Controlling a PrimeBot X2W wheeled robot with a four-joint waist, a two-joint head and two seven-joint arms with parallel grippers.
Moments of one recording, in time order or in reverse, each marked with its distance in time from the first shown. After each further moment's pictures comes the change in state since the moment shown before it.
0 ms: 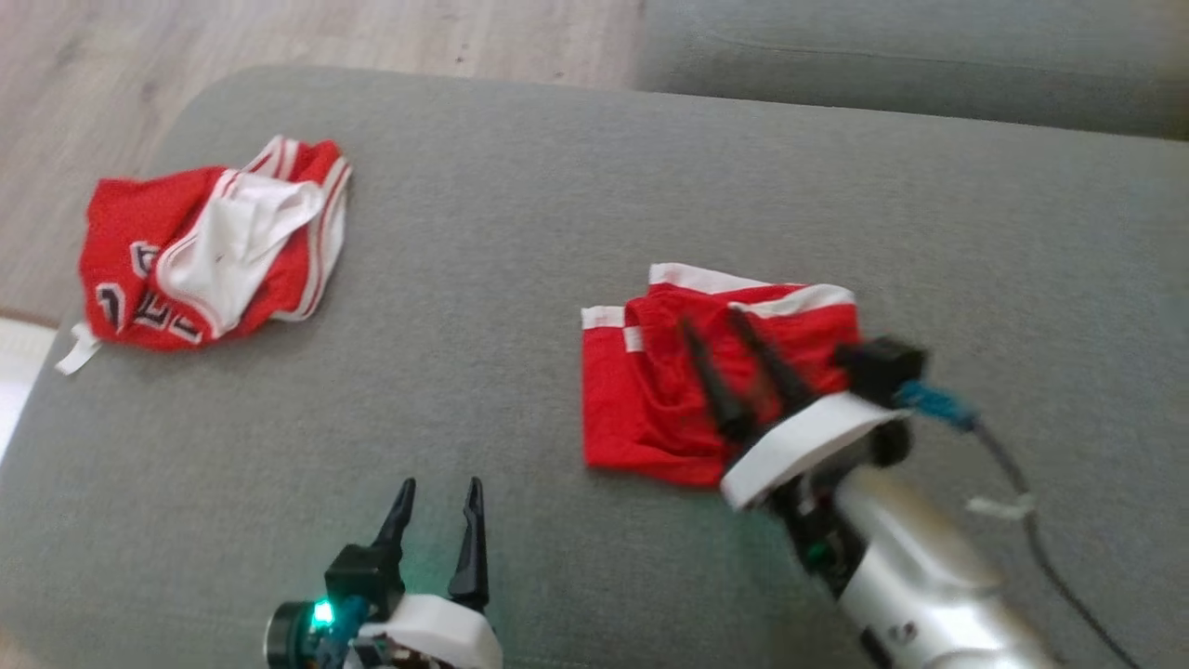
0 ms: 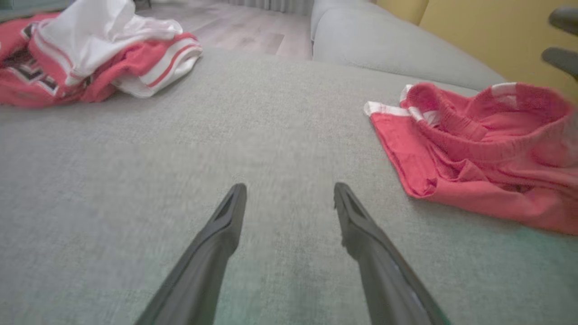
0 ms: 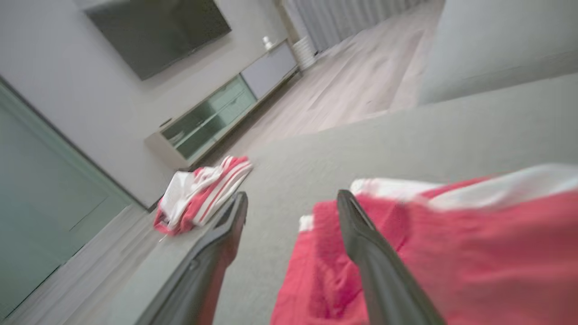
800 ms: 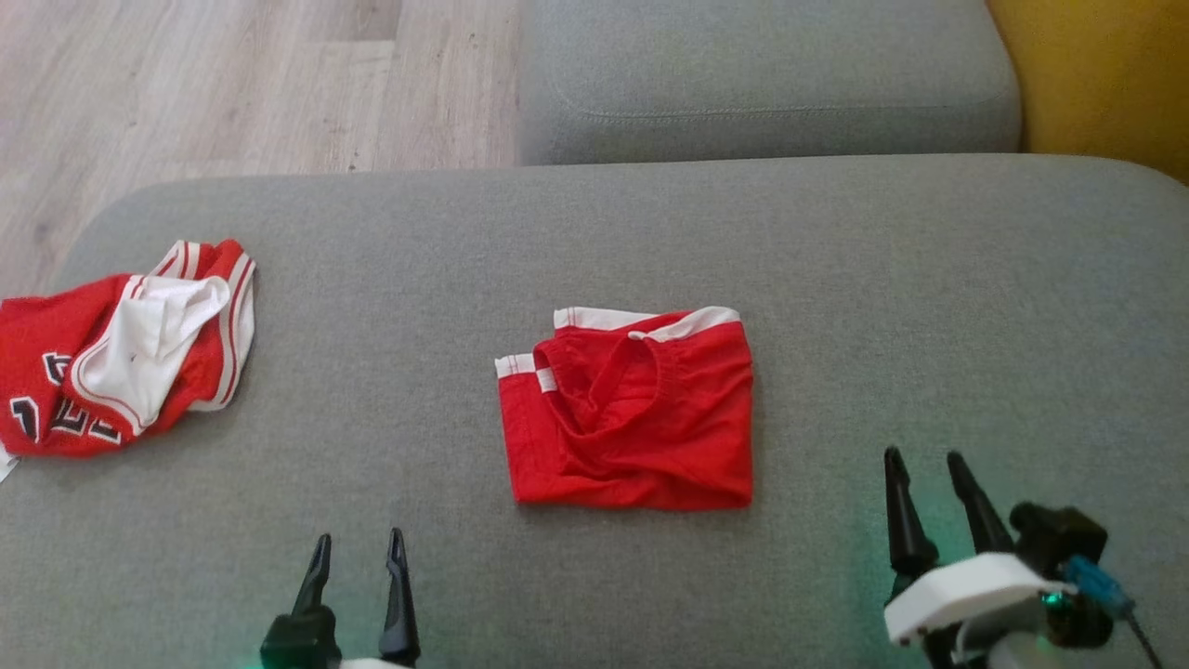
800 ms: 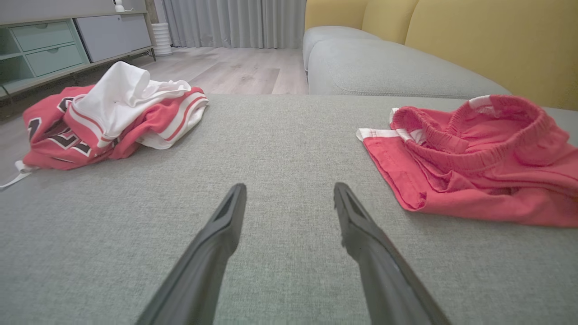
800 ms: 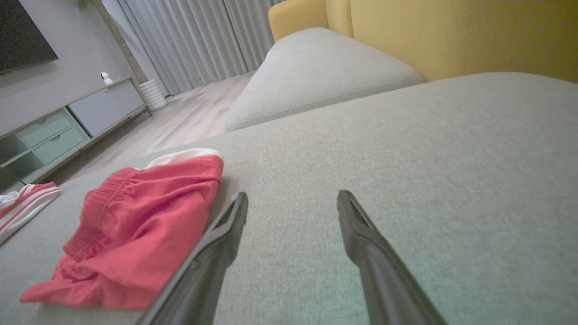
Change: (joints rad) left arm 0.168 0.001 0.214 -0.122 0.182 0.015 -0.002; right arm 0.397 0.018 -0.609 -0.137 -0.504 0.000 -0.001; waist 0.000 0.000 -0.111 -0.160
